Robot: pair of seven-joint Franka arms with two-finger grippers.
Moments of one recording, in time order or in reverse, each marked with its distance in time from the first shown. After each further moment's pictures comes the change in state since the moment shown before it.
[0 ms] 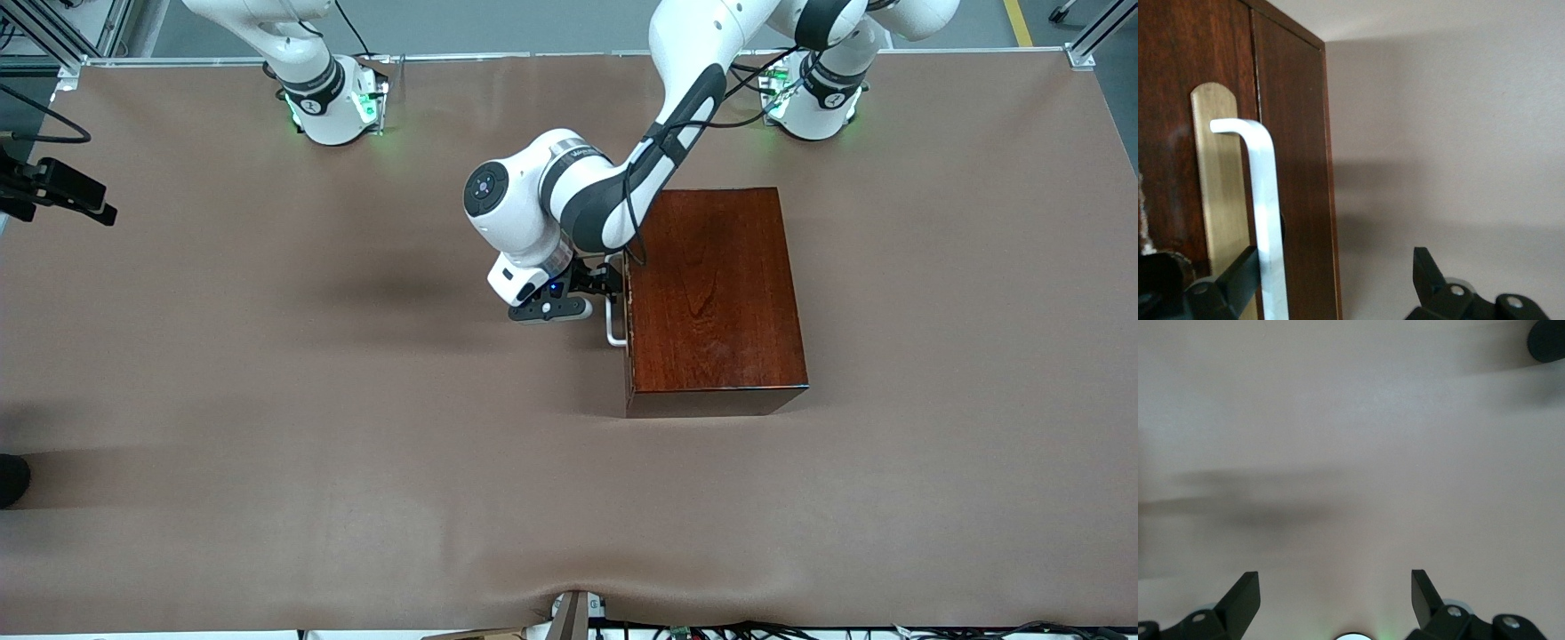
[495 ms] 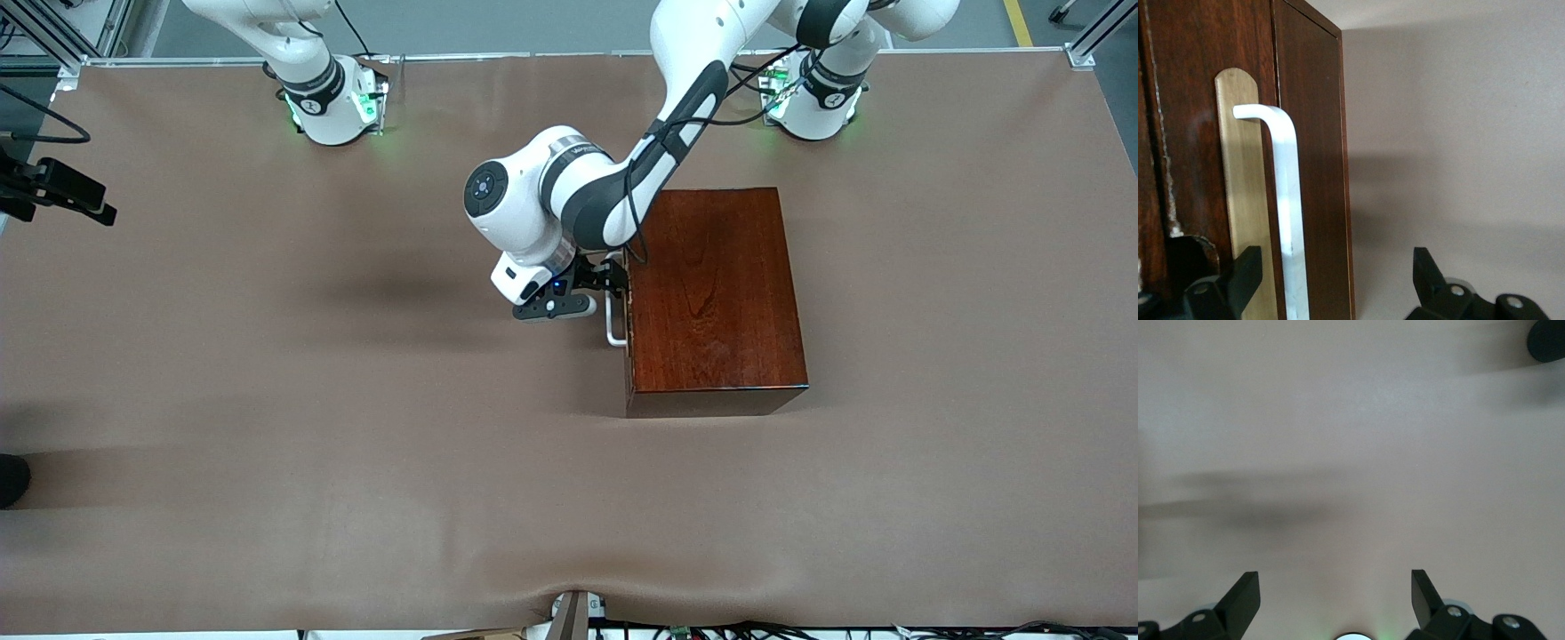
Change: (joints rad) left arm 0.001 -0.008 0.000 0.000 0.000 -0.058 -0.003; right arm 0.000 0.000 -0.001 0.000 0.000 0.000 0.000
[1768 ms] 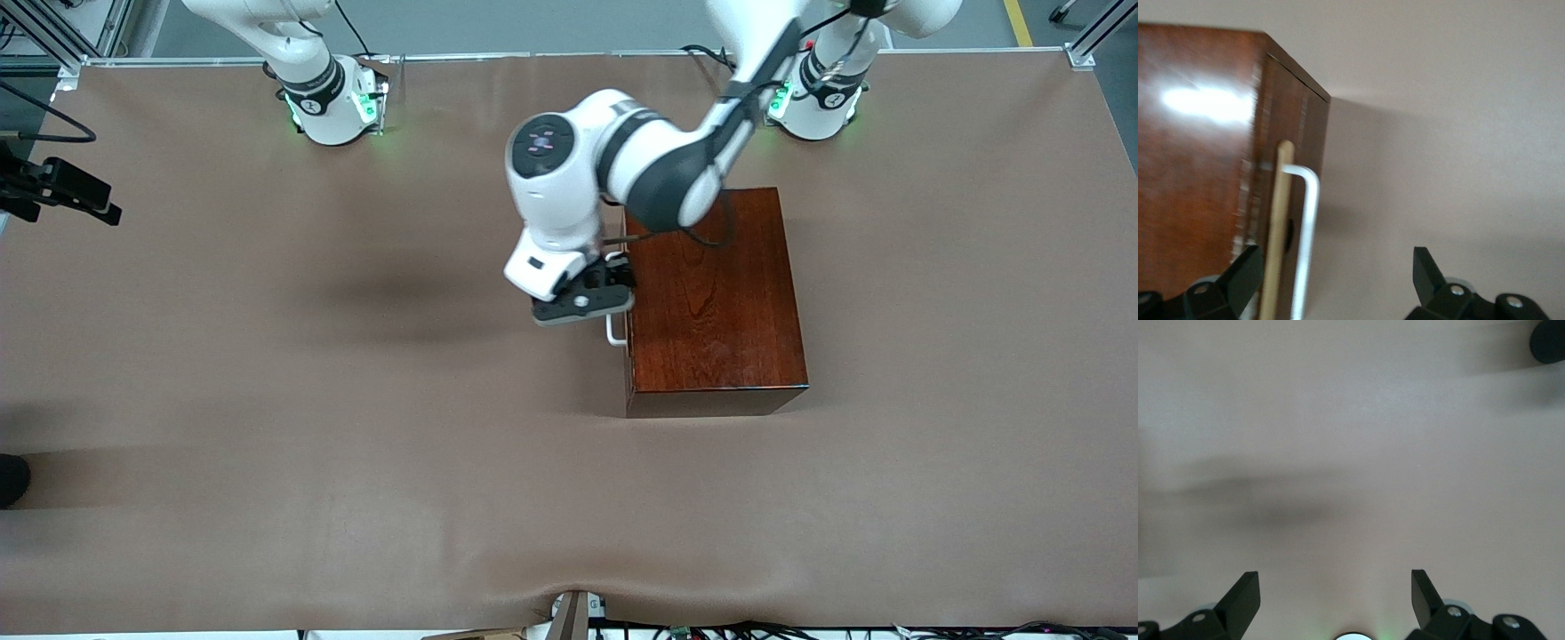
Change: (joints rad) left arm 0.066 -0.129 -0.014 -0.024 -0.078 0.140 -0.103; right arm 0.006 0.000 -0.004 0.000 0.000 -0.001 0.000
